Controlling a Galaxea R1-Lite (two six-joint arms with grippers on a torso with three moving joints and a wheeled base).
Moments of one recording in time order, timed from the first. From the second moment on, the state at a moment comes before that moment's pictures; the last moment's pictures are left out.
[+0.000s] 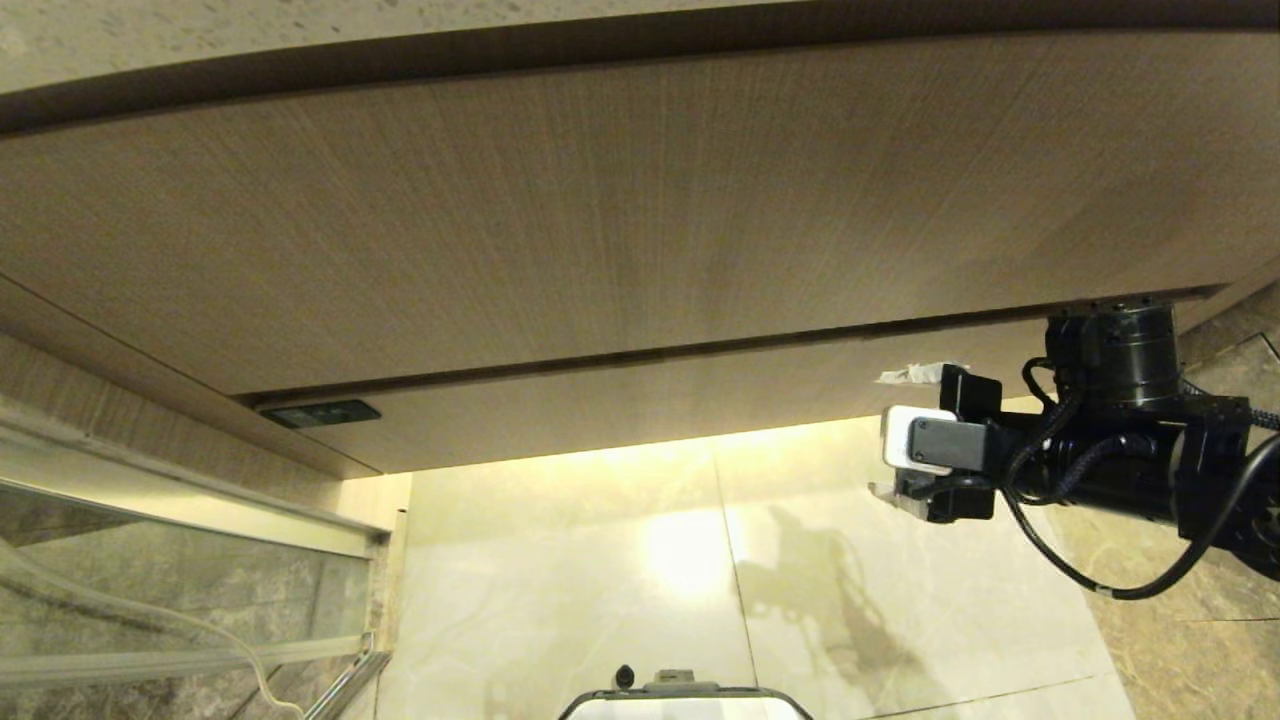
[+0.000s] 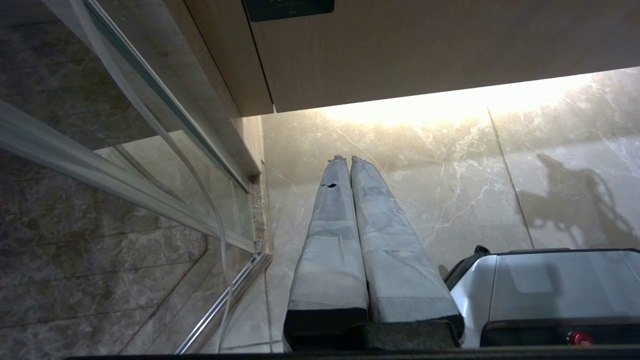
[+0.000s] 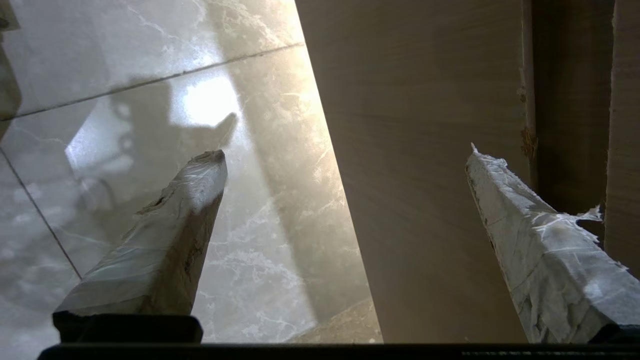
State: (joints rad) left arm 0.00 0.00 0.00 0.00 0.00 0.00; right arm 0.33 1.66 -0.75 -0.46 0.12 -1.25
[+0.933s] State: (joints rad) left arm 0.00 0.00 0.00 0.00 0.00 0.00; right arm 0.33 1.74 -0.65 -0.77 0.10 -1.17
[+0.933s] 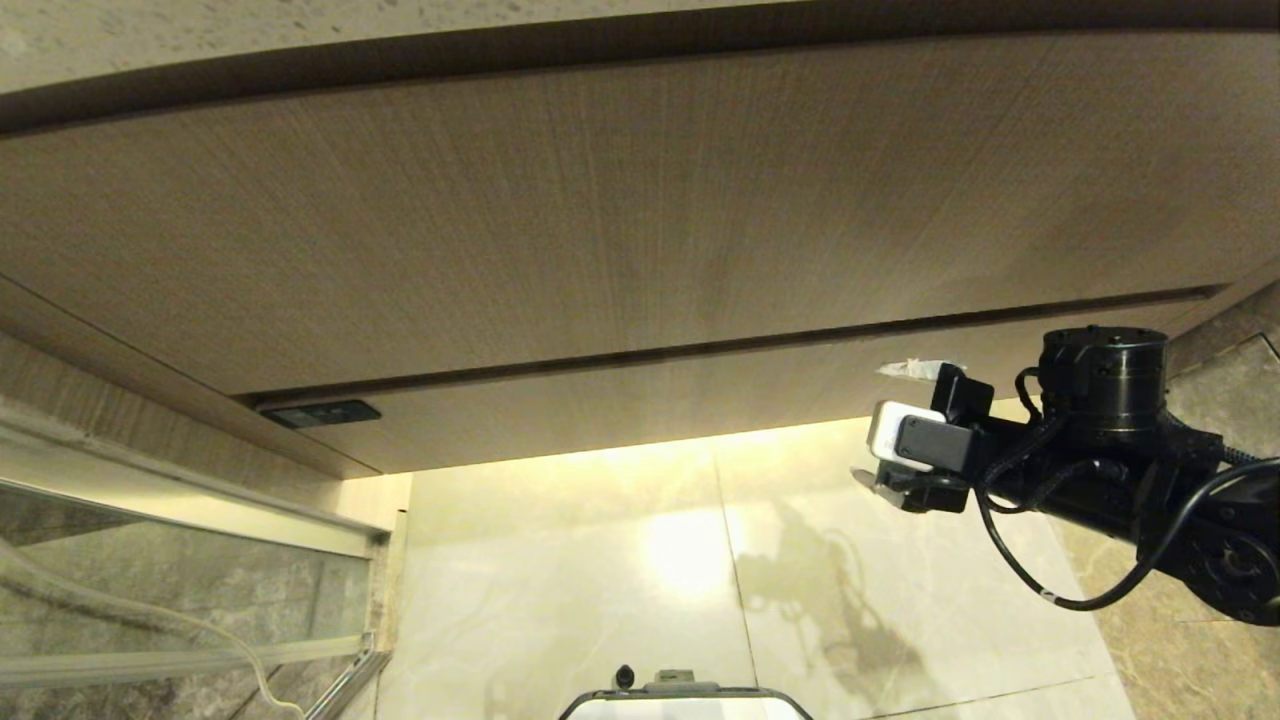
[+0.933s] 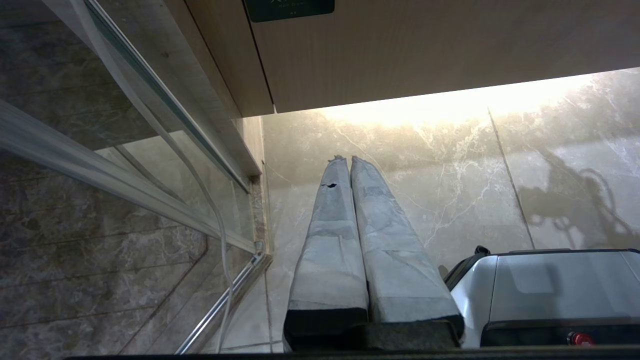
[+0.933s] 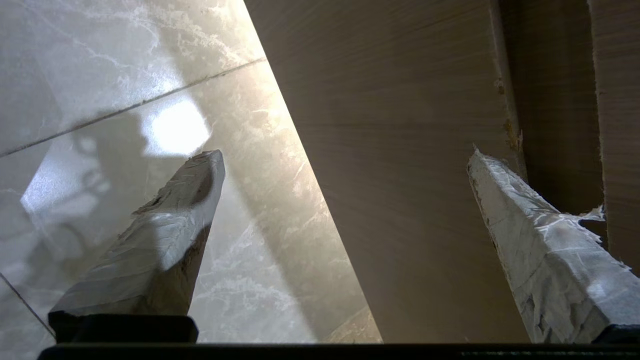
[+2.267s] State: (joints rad) left arm 0.00 0.00 0.00 0.00 0.00 0.00; right arm 0.27 1.86 -0.74 -0.95 0.30 -1.22
